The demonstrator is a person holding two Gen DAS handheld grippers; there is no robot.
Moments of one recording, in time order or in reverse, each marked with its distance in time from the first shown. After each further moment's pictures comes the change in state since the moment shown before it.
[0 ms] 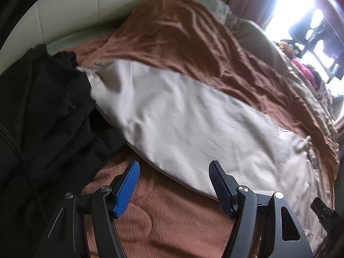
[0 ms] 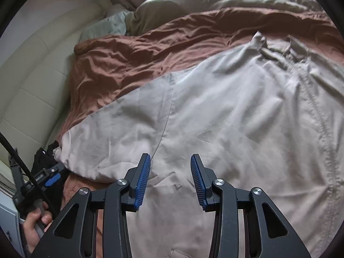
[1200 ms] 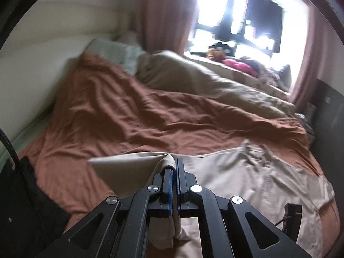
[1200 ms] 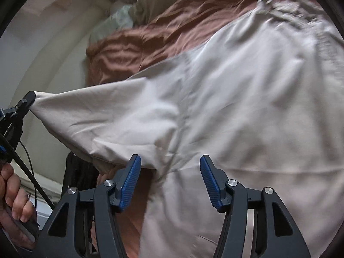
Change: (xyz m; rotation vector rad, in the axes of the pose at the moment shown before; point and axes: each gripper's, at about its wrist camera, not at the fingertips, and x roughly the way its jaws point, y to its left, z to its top) left arm -0.136 -0.199 0.029 0.414 -0.259 -0.271; right arm 0.021 -0.037 0.001 0.170 0.060 0.183
